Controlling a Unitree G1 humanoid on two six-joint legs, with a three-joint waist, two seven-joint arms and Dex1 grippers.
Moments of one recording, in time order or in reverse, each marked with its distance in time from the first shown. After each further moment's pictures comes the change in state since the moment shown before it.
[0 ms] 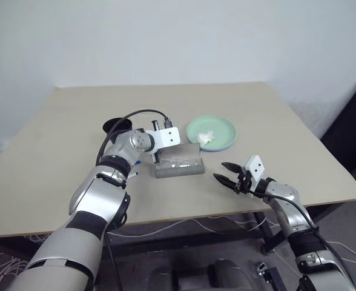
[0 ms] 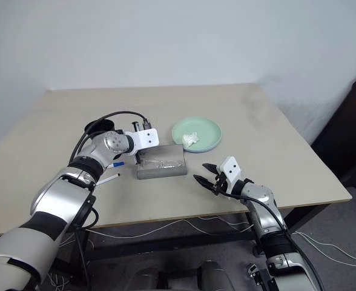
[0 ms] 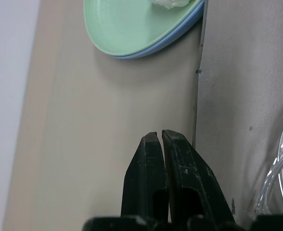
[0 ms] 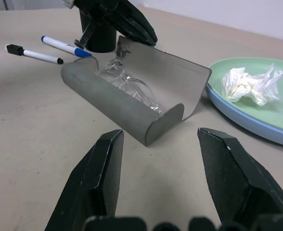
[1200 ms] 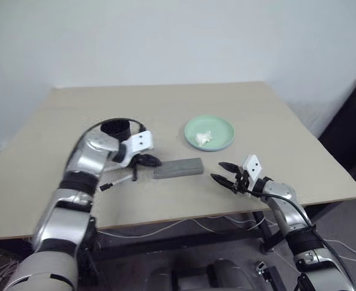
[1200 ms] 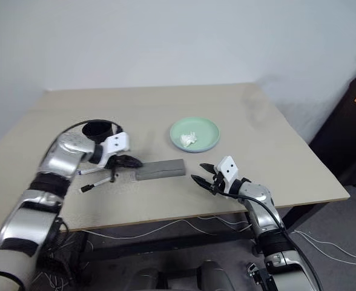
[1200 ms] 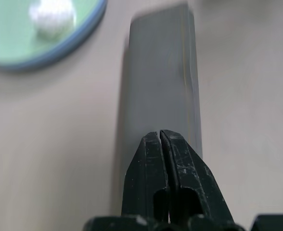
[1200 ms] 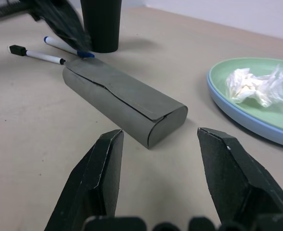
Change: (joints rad) left arm 0.330 0.312 0.184 -0.586 -0.348 0.294 -0.779; right arm -0.016 0.006 0.016 0.020 0.000 -0.006 0.018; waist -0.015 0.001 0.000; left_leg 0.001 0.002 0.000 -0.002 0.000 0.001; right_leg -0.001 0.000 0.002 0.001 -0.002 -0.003
